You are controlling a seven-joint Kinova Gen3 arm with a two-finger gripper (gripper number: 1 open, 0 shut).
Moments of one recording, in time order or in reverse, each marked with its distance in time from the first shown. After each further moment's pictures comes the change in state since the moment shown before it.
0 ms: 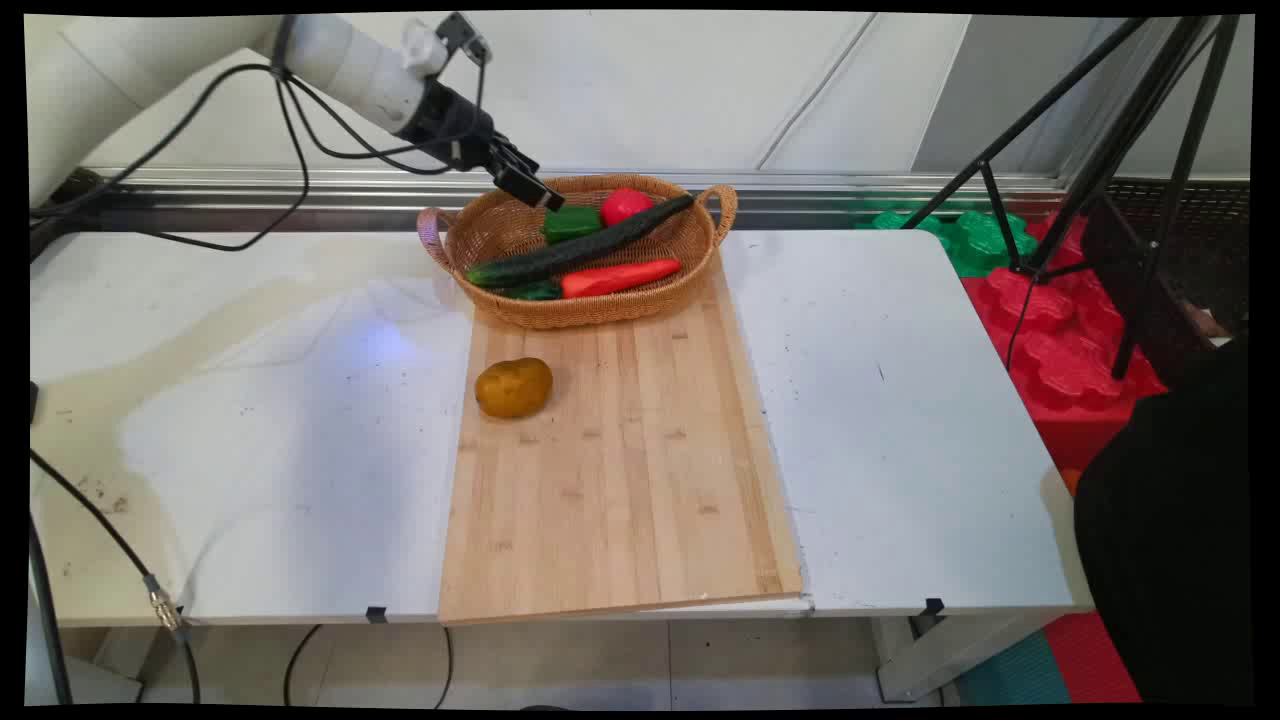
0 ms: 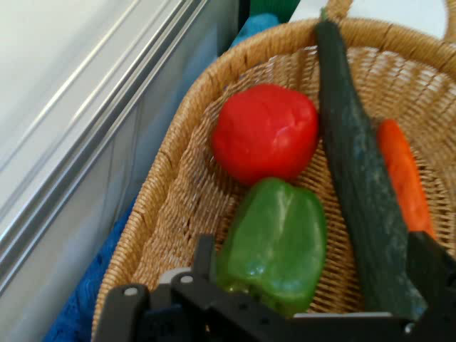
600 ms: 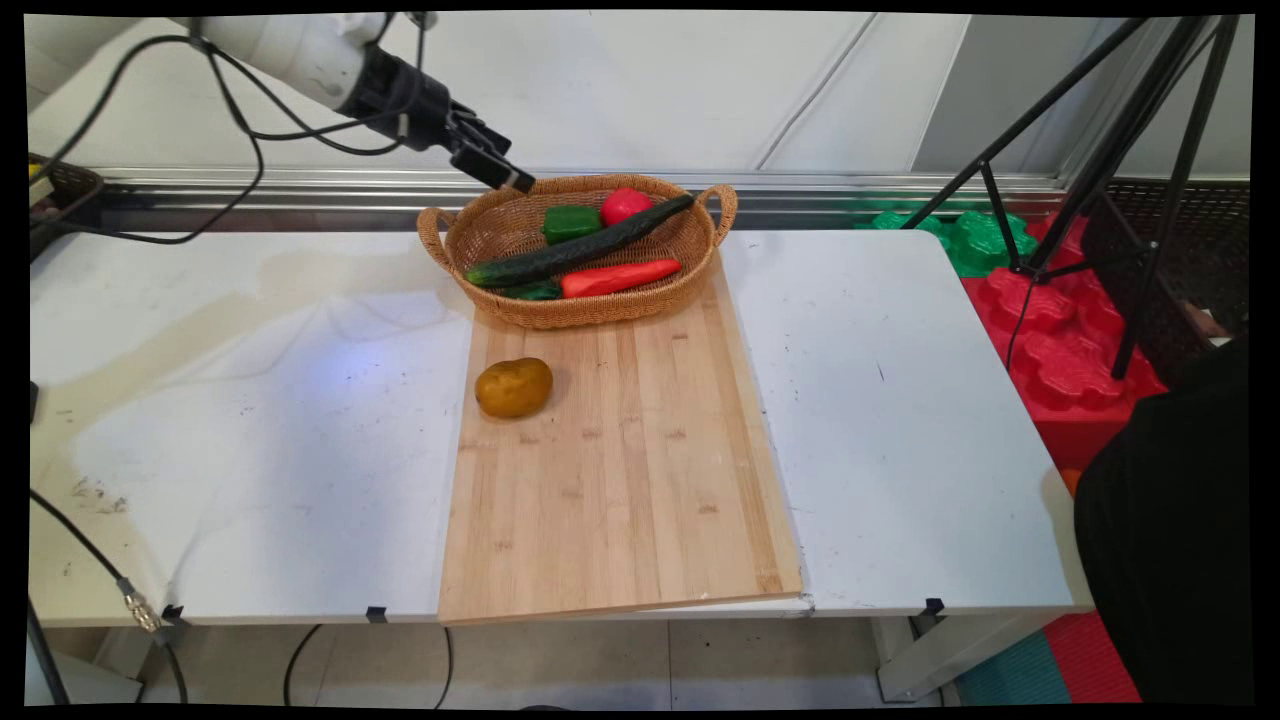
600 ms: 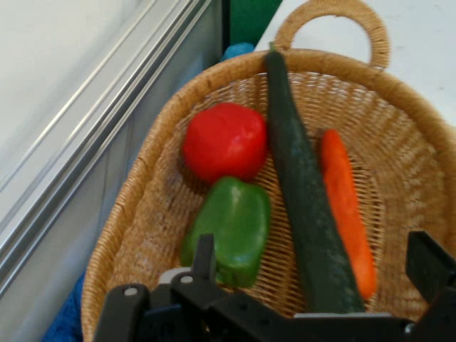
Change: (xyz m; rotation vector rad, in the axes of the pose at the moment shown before) arm -0.003 0.025 -0.066 -0.008 0.049 0.028
